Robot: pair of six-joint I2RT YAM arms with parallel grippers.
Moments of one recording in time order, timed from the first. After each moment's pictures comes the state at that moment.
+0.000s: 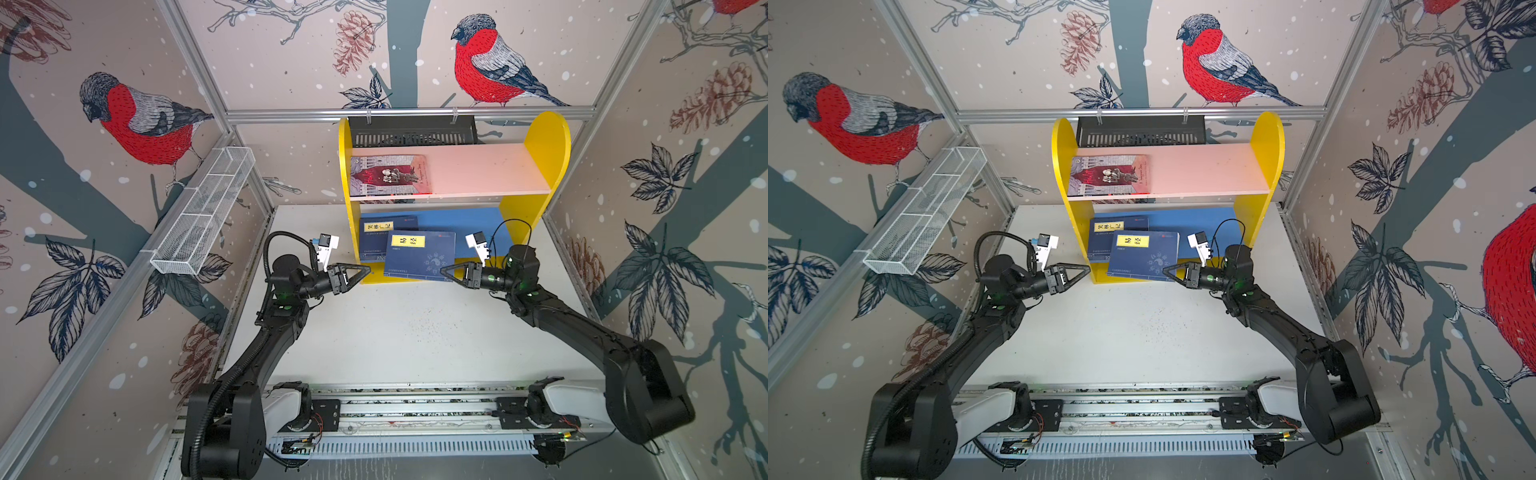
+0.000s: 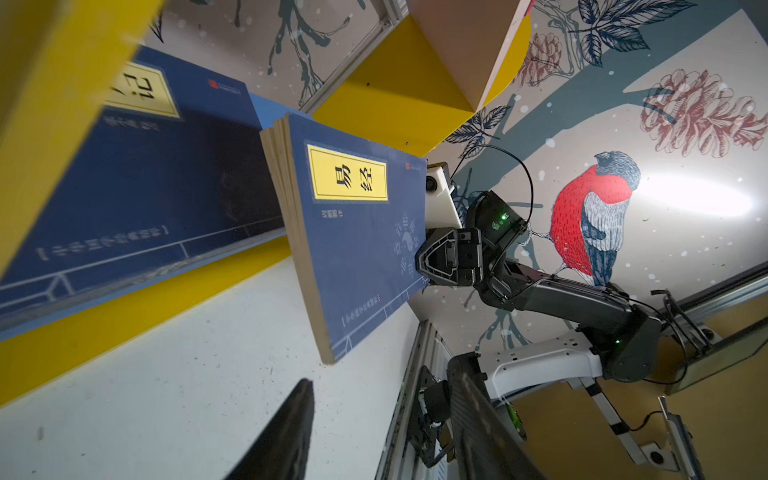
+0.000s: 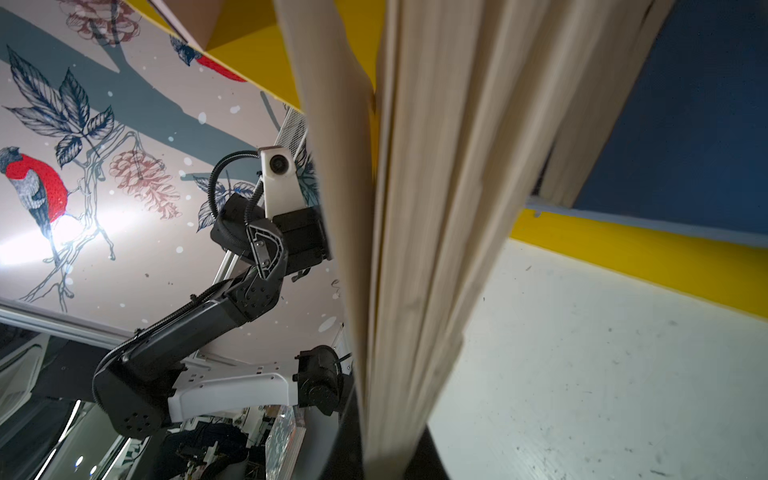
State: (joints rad) left arm -0.04 1.11 0.57 0.44 1.17 -0.74; right arm 0.31 1.30 0.67 0.42 -1.03 0.82
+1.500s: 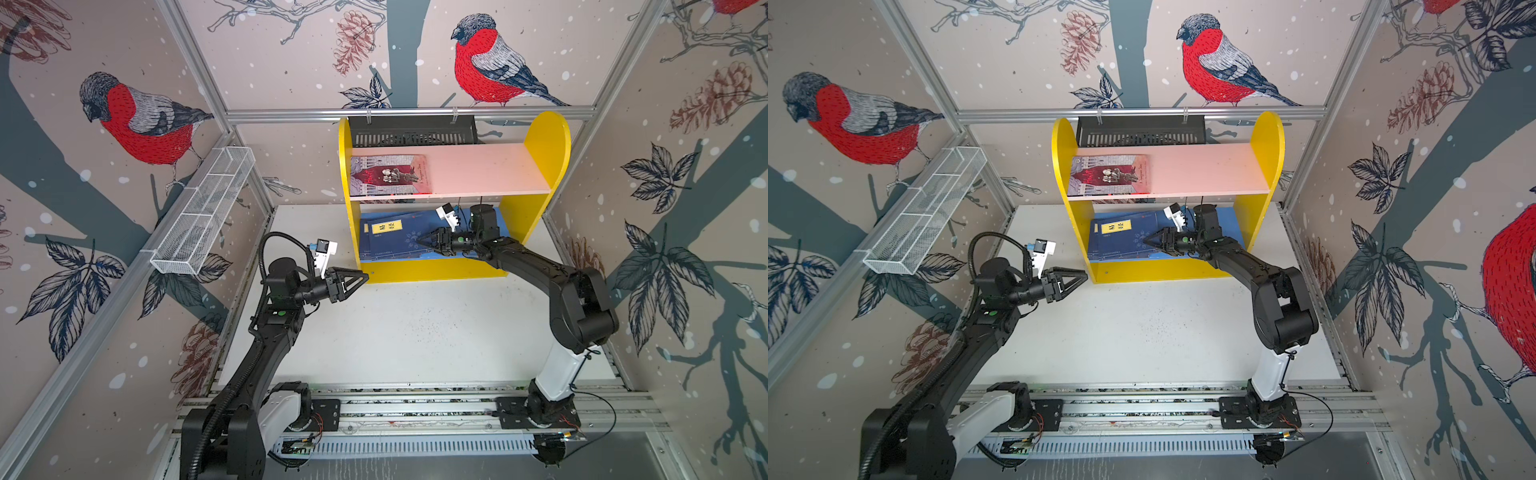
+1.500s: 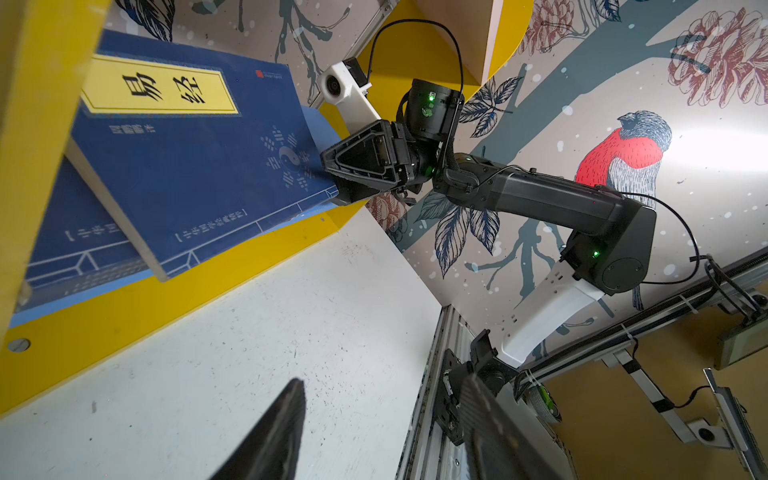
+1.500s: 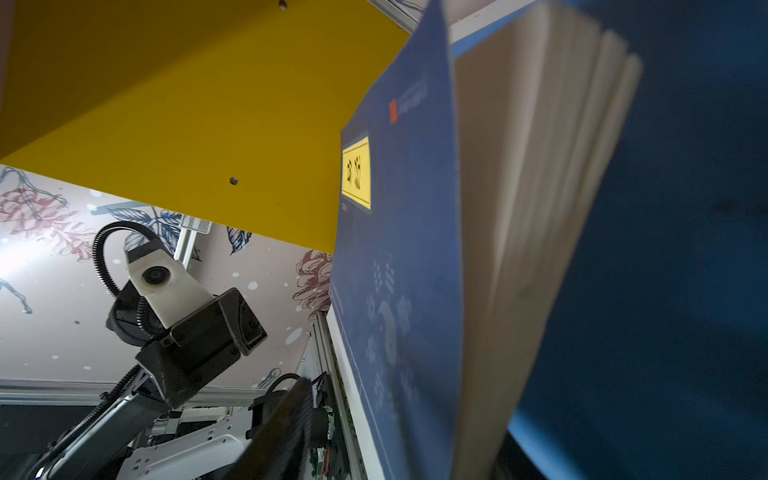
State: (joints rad) left arm -0.03 1.02 0.56 0.27 1.17 -0.57; right arm 0.36 1.81 1.26 0.05 -0.99 0.62
